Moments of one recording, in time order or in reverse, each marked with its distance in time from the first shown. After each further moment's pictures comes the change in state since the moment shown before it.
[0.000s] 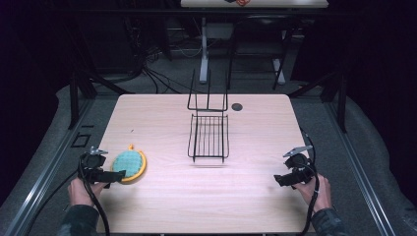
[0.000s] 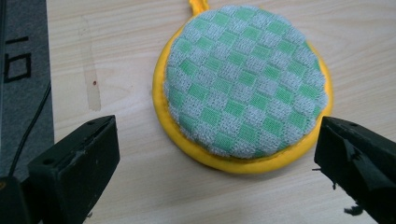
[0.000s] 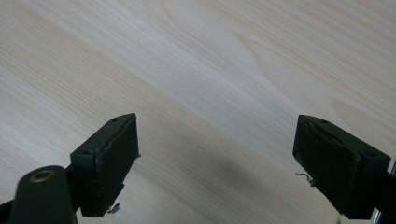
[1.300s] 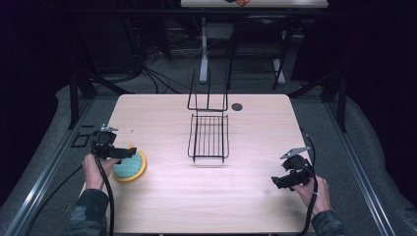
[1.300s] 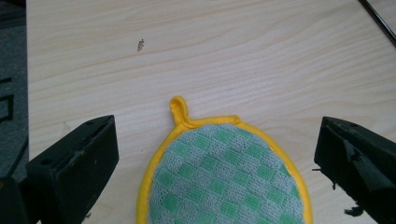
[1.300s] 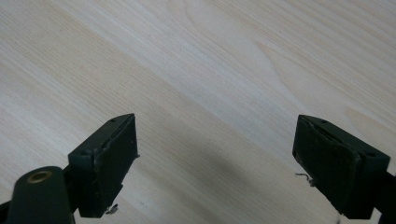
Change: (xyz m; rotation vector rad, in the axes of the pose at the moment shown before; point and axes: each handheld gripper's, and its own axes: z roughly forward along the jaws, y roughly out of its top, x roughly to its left) left arm 0.000 0.068 0.026 -0.076 -0.061 0.024; right arm 0.012 0.003 -0.007 -0.003 0.021 -0.035
